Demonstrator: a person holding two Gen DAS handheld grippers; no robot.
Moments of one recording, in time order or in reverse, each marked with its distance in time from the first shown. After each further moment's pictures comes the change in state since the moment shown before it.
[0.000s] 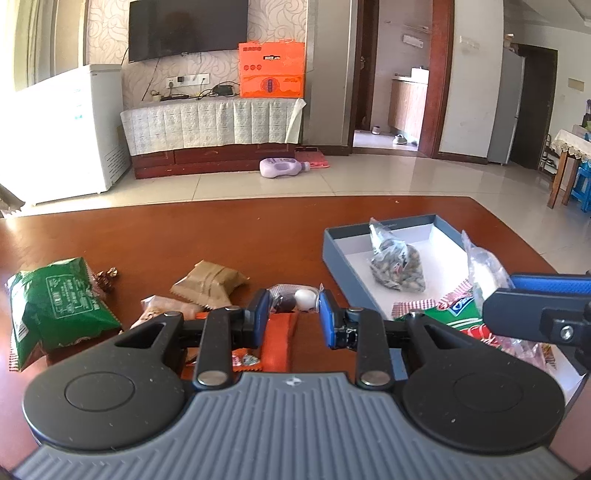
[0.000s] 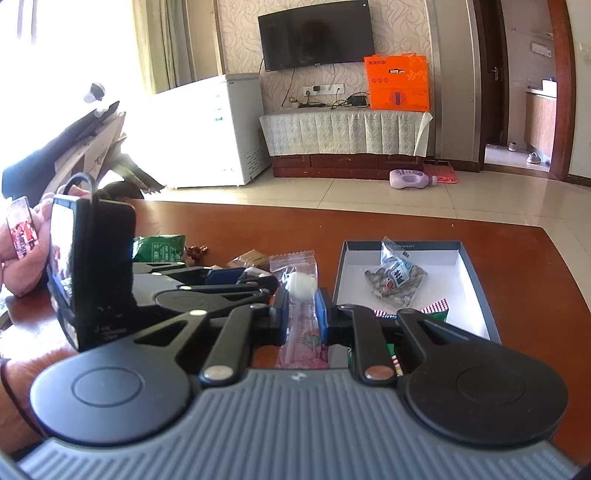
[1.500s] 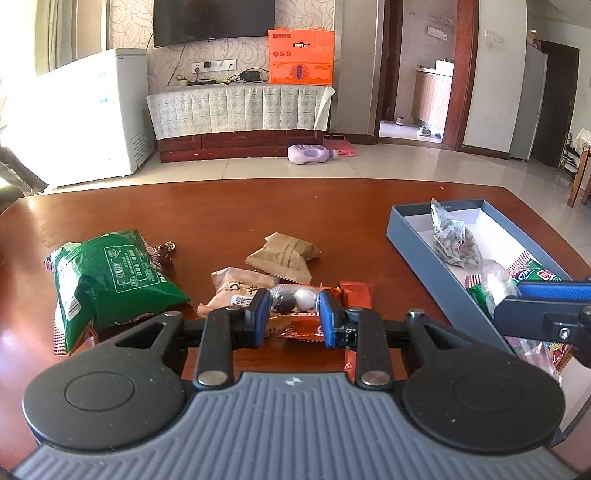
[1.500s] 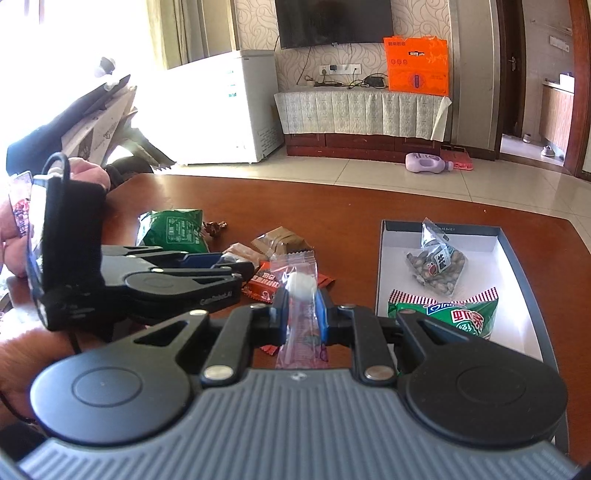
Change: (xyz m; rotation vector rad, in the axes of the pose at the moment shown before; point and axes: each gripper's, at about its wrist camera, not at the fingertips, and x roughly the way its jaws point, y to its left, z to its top) left arm -0.004 0.059 -0.018 -0.030 0.043 0.072; right arm 0.035 0.031 -0.005 -0.038 0.074 0.031
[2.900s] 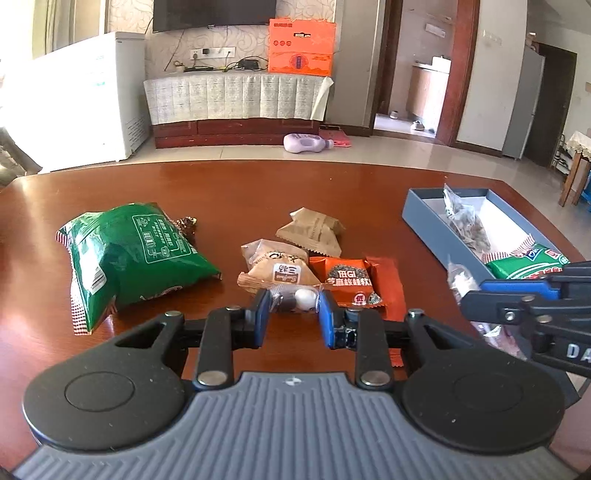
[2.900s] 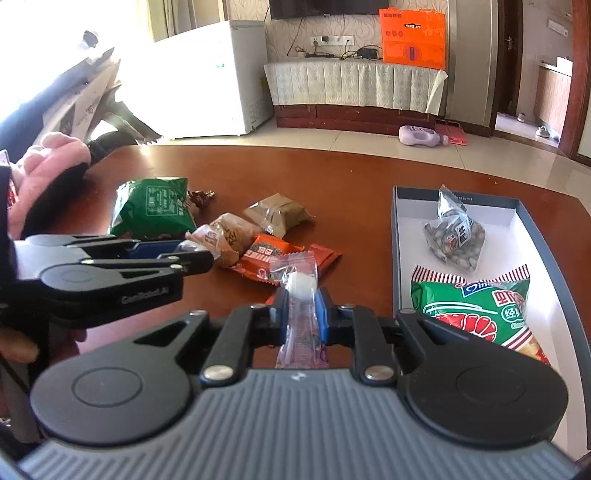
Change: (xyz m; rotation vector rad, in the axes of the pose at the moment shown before) left arm -0.003 0.042 -0.016 -0.026 0.034 -0.038; right arm 0.044 0.012 -0.006 0.005 0.090 -0.038
